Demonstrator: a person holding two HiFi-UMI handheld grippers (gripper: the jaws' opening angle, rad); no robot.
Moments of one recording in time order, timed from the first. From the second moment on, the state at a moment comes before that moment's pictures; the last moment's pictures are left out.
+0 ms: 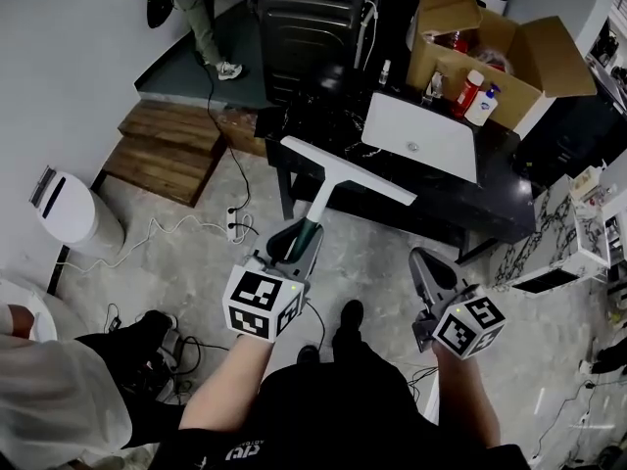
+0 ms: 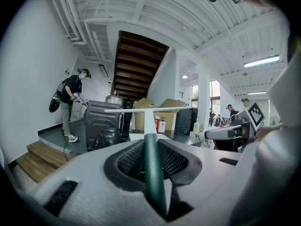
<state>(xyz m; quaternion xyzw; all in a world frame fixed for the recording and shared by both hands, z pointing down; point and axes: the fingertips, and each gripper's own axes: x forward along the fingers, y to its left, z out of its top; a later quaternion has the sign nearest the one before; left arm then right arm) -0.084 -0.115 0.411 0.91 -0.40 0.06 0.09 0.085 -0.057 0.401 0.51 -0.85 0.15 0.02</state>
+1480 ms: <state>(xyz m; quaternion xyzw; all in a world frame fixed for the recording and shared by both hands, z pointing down) 0.014 -0.419 0.434 0.89 -0.42 0.10 0.10 0.150 -0.356 0.429 0.44 -0.88 0.19 0.04</state>
